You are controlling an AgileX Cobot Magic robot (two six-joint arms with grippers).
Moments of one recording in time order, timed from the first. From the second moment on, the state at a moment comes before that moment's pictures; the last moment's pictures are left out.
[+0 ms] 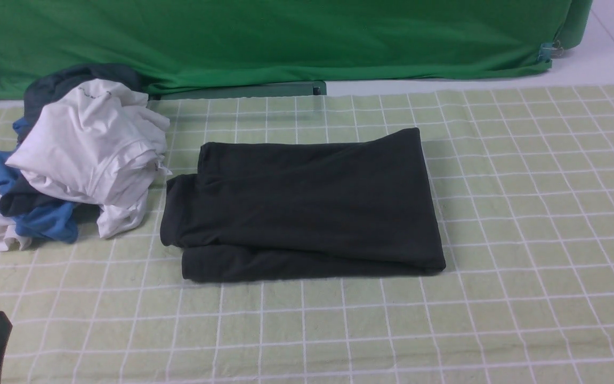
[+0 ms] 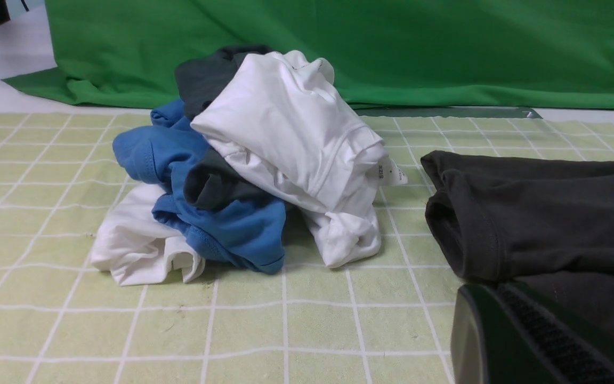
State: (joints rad) right arm 0.48 0.17 -0.40 0.06 -0.16 -0.06; left arm 0.04 0.00 0.00 -0.04 0.23 0.01
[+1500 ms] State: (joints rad) right arm 0.01 0.00 0.01 0.06 0.24 -0.22; left arm 0.04 0.00 0.00 -0.04 0.23 0.01
